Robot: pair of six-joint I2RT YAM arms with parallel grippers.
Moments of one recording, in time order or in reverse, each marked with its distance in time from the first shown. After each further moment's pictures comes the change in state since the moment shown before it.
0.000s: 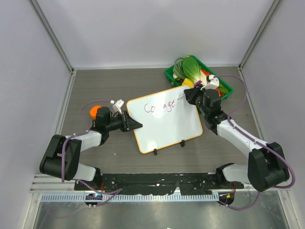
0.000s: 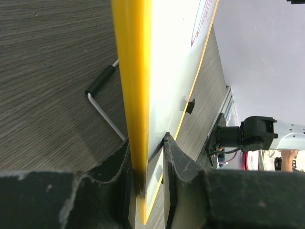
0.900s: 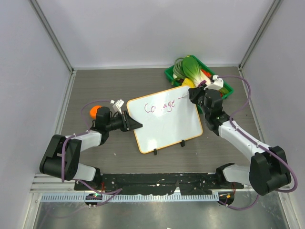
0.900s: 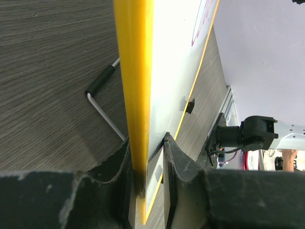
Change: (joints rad) left arm 0.000 0.000 0.003 -0.003 0.001 0.002; right arm 0.000 -0.033 0.002 -0.032 0.112 -0.003
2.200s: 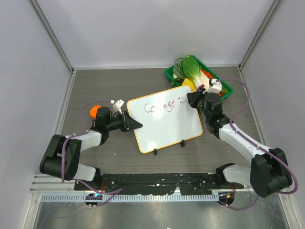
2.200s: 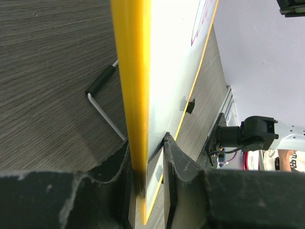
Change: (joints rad) left arm -0.001 0.000 0.001 -0.002 -0.001 0.001; right arm 0.000 -0.022 -0.045 -0.013 -0.060 0.018
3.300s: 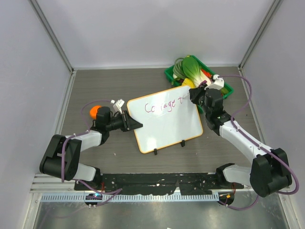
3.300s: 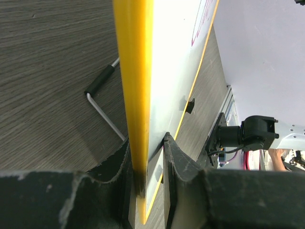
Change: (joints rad) left arm -0.006 0.000 0.004 0.000 -0.003 0.002; right arm 0.000 -0.010 0.065 -0.059 0.064 -0.012
